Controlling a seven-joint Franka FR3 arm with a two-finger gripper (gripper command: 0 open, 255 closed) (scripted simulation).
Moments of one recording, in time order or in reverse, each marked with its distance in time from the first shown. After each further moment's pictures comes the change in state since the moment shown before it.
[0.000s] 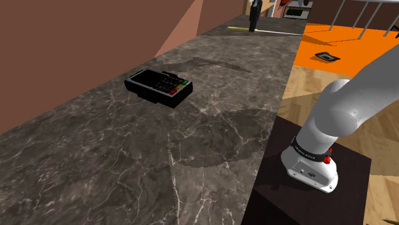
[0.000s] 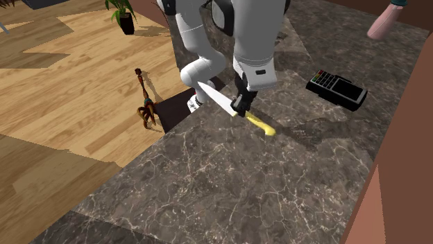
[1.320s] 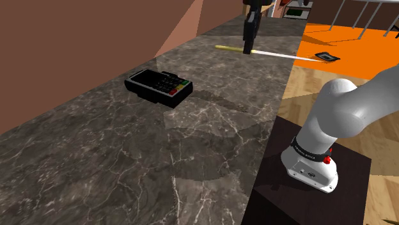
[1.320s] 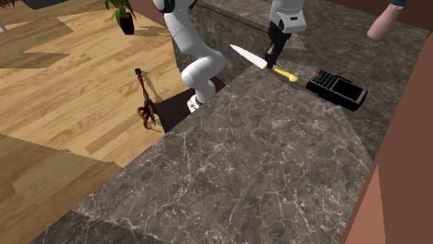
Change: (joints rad) arm 0.115 -0.311 0.396 -0.242 0.192 -0.065 0.475
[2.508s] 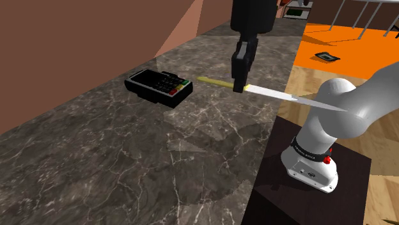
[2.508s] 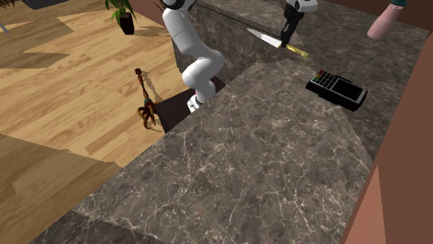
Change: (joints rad) arm 0.077 0.038 0.334 0.049 0.201 0.049 0.361
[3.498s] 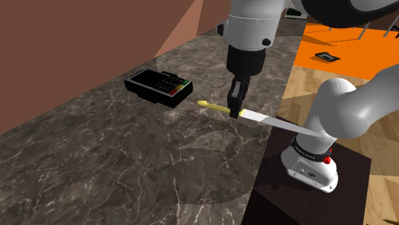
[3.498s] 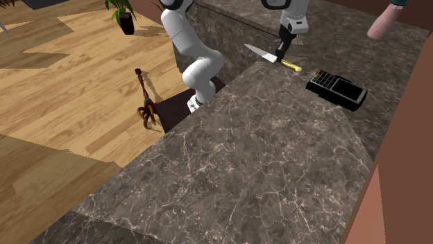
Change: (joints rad) arm 0.022 -0.047 0.039 -0.226 0.042 0.180 -0.021
